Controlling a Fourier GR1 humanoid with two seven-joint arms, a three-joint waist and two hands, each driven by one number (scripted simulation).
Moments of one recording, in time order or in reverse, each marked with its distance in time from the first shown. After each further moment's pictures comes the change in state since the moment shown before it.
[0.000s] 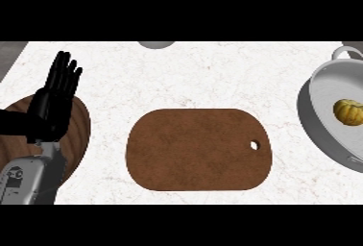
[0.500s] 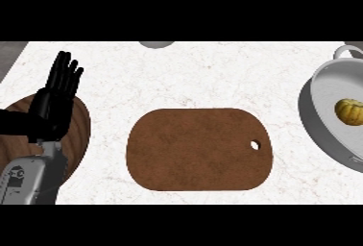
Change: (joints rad) left arm -0.002 -0.007 0.003 0.006 0.002 -0.003 -0.006; right arm 0.072 -0.097 -0.042 0.057 -0.046 0.027 -0.011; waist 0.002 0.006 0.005
